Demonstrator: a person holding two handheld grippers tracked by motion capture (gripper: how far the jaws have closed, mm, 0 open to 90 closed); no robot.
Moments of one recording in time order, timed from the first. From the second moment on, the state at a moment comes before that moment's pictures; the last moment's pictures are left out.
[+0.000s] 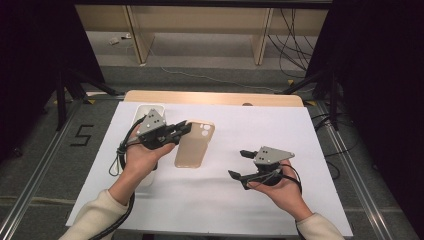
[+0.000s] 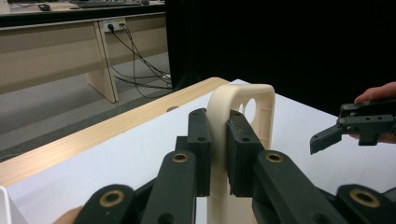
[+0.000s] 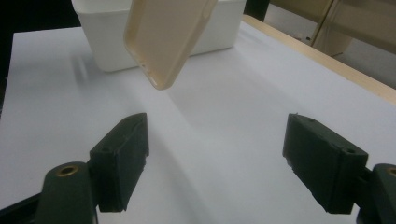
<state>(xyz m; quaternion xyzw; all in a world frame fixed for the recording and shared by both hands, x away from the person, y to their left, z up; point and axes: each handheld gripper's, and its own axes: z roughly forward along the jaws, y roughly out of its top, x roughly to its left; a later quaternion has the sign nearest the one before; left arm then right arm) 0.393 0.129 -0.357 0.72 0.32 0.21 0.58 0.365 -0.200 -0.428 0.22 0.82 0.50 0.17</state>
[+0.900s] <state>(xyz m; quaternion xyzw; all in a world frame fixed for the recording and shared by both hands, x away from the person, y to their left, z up) 0.394 0.141 -0.354 0.72 0.31 0.22 0.59 0.360 -0.232 -0.430 0.26 0.80 0.51 0.19</state>
